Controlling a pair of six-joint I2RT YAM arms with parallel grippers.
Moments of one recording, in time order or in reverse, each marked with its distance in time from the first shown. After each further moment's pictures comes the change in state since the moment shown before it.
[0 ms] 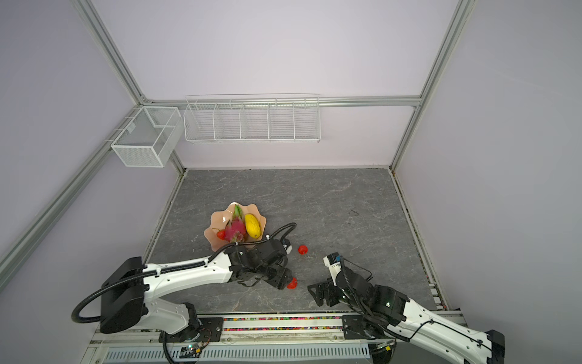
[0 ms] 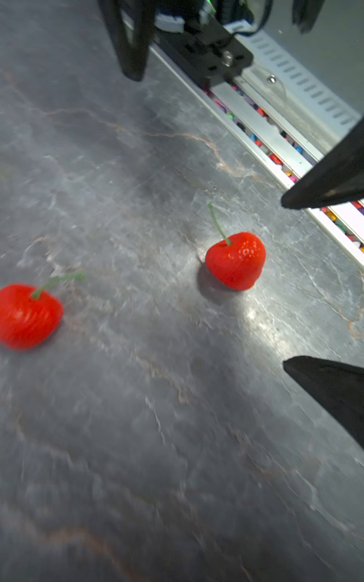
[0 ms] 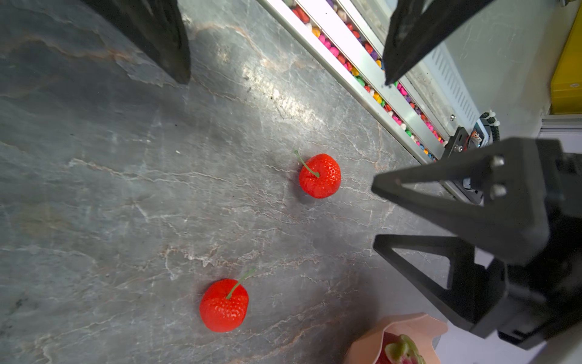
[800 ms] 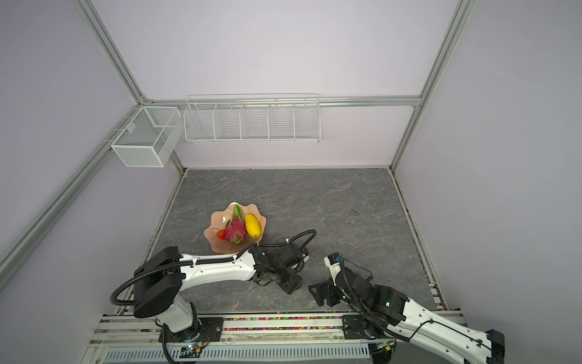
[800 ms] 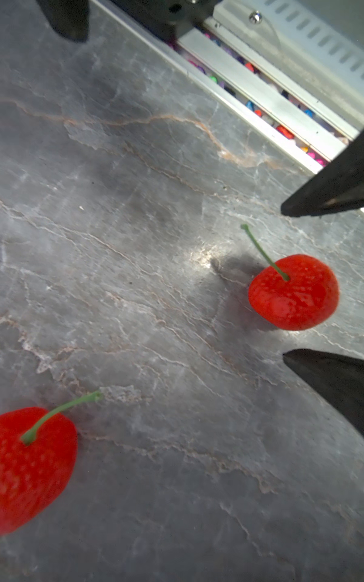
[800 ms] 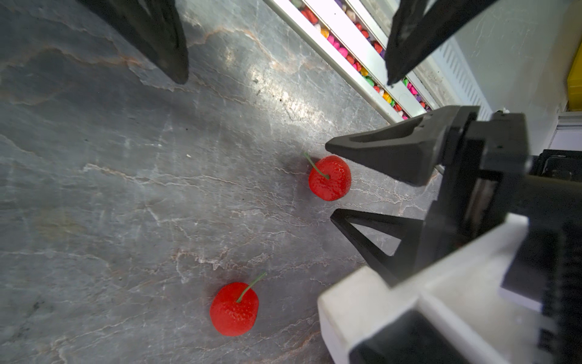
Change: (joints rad) left arm -0.035 0.192 0.090 0.023 0.022 0.176; right arm 0.000 0.008 0.002 -0.011 0.023 -0.010
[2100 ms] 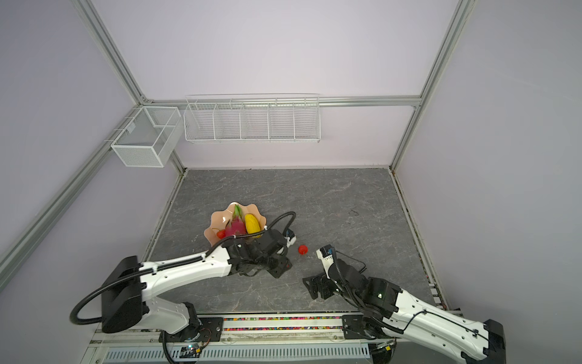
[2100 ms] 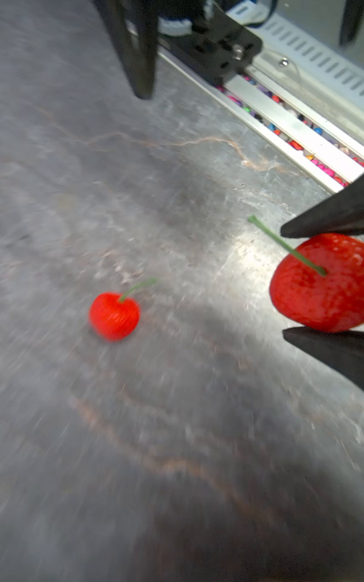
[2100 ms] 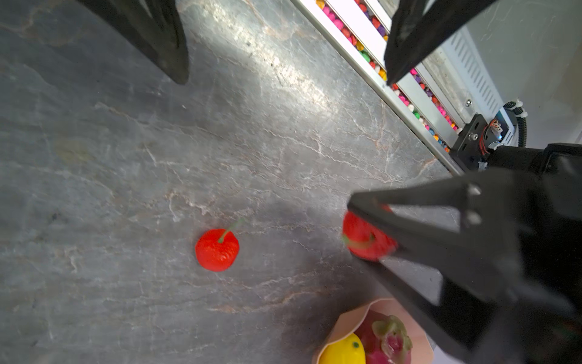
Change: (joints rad) left arm 0.142 -0.309 -0.034 -0.027 -0.103 -0.013; right arm -0.006 0.255 0.159 0.122 0.025 -0.145
